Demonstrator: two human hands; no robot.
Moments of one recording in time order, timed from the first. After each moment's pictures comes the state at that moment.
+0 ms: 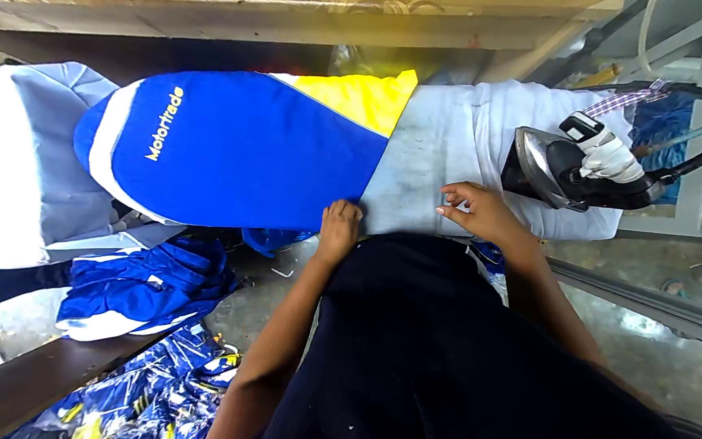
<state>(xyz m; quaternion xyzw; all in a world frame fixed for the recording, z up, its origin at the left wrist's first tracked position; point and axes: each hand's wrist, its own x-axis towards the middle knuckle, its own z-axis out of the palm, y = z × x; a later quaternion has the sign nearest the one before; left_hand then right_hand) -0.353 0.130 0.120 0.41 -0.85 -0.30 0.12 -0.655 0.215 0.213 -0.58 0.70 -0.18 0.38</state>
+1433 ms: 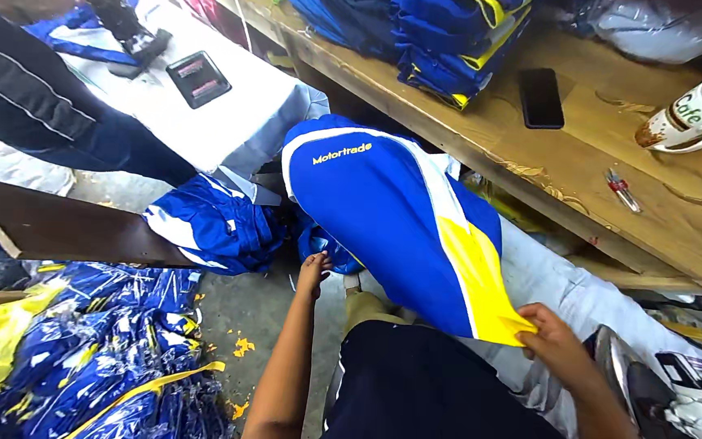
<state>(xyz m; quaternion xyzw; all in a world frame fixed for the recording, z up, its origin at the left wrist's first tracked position) -0.182 0.135 0.131 0.74 -0.11 -0.51 0.42 -0.620 0.158 0.266 -0.53 0.64 -0.22 0.51</state>
